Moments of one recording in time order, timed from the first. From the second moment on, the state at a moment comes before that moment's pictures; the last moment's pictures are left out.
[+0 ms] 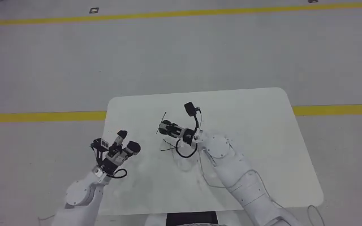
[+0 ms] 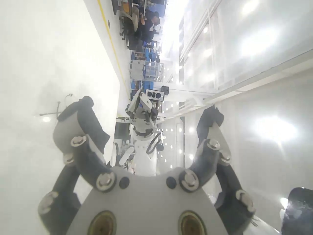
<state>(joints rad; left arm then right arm) 1.84 -1.15 -1.59 -1.62 -0.54 -0.34 -0.67 -1.26 -1.57 1.07 -1.28 -0.21 -0.15 0.60</state>
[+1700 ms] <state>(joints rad) 1.72 -1.22 -1.52 -1.61 -0.32 -0.34 -0.68 -1.32 -1.58 1.00 -1.28 -0.09 -0.04 0.40</state>
